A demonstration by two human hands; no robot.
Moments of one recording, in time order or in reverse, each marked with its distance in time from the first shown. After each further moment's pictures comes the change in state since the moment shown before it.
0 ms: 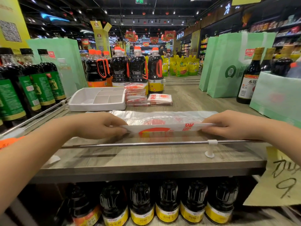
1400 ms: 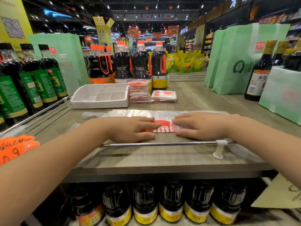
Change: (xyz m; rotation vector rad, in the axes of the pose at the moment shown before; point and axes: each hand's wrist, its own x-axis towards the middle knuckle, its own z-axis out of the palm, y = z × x) left_hand 0.060 0.016 0.027 0.201 -0.107 0.081; right_hand 0.065 -0.049 0.022 -0.190 -0.145 -0.060
